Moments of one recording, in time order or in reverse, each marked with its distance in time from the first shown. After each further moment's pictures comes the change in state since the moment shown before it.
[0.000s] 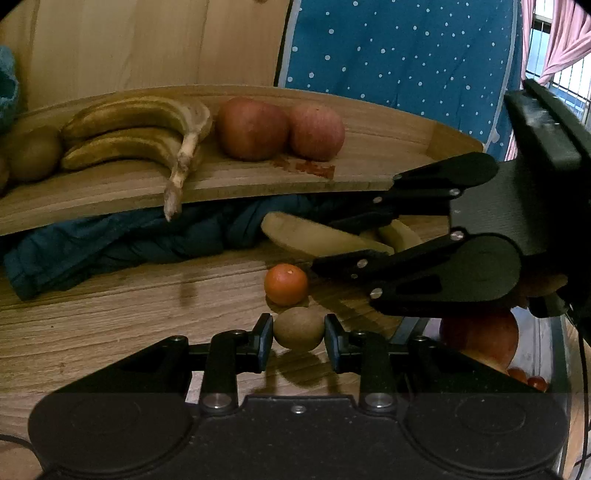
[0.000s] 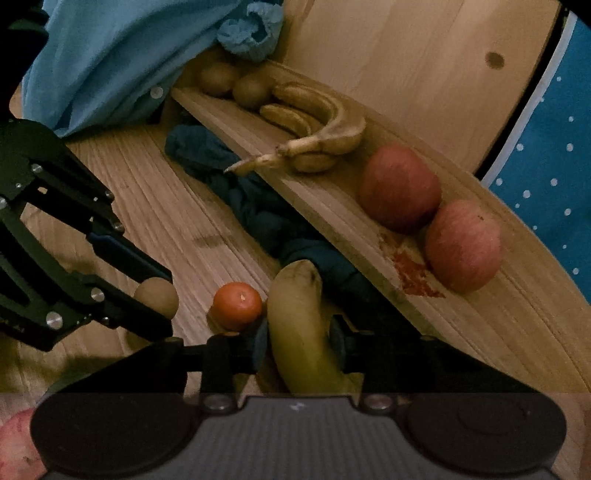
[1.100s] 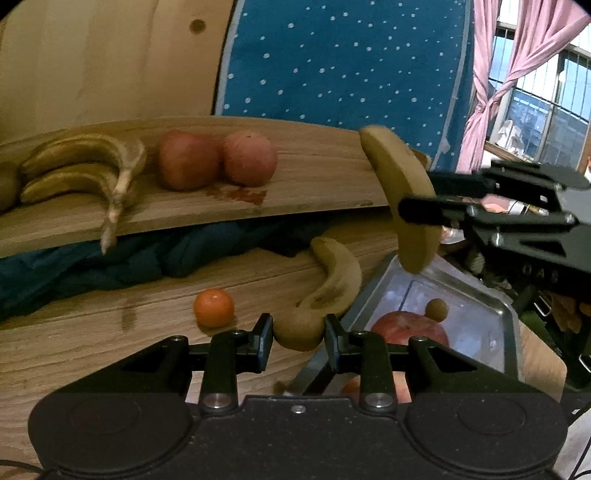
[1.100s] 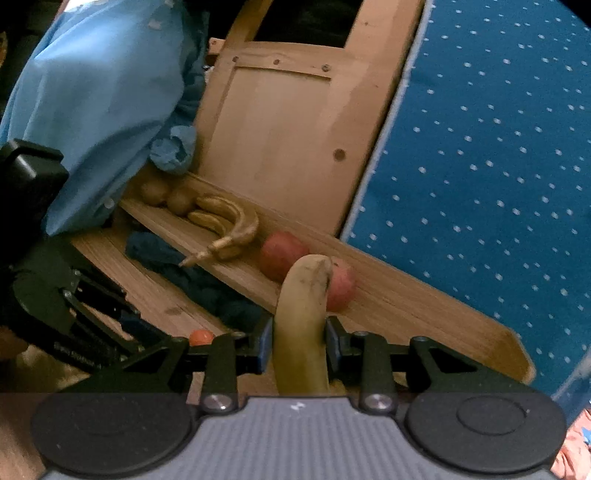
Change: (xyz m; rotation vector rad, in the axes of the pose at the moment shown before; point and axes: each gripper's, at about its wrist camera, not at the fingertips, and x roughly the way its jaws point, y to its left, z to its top) left arm -0.016 -0.037 0.007 0.050 -0.058 -0.117; right arm -0.136 0.003 -0.032 0.209 -0.230 -0.267
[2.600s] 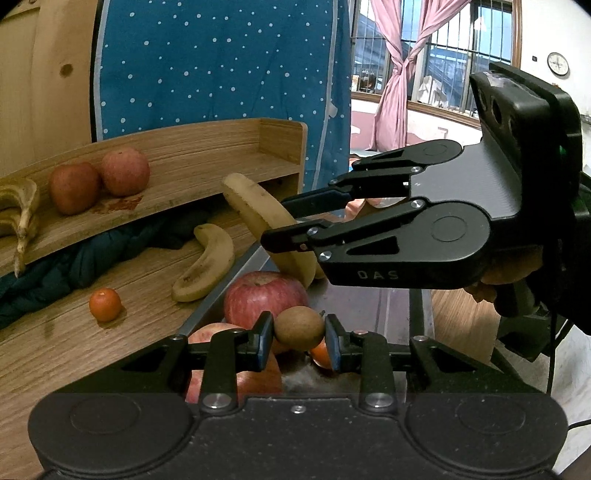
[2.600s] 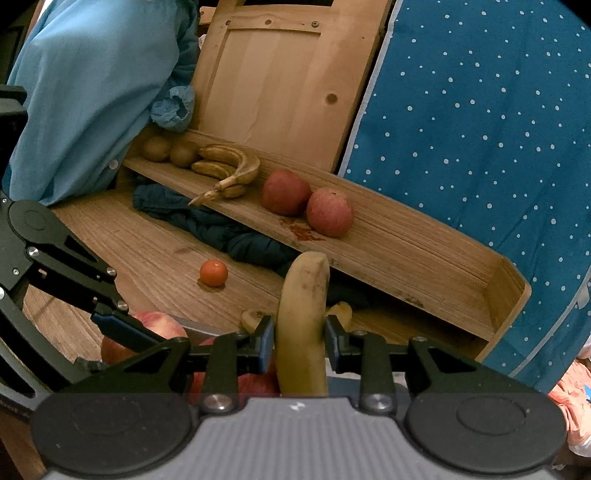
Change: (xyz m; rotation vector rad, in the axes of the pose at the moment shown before) left arm -0.020 -0.085 -0.033 0.234 0.027 -0.151; right arm -0.018 0.008 -0.042 0.049 0.109 0.006
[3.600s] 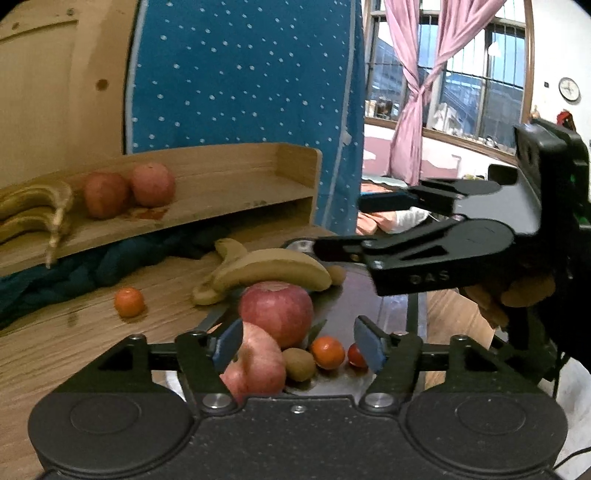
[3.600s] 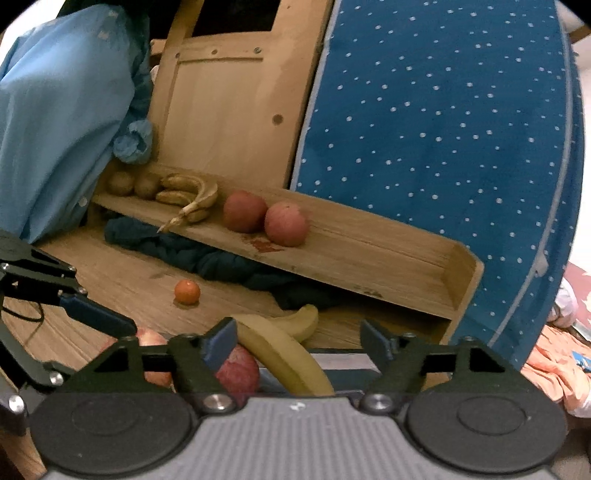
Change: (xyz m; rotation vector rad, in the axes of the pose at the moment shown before) left arm -0.034 -0.004 -0.010 -0.056 -0.091 0.052; right arm -0.039 -0.008 -0.013 0.148 -0.069 -0.107
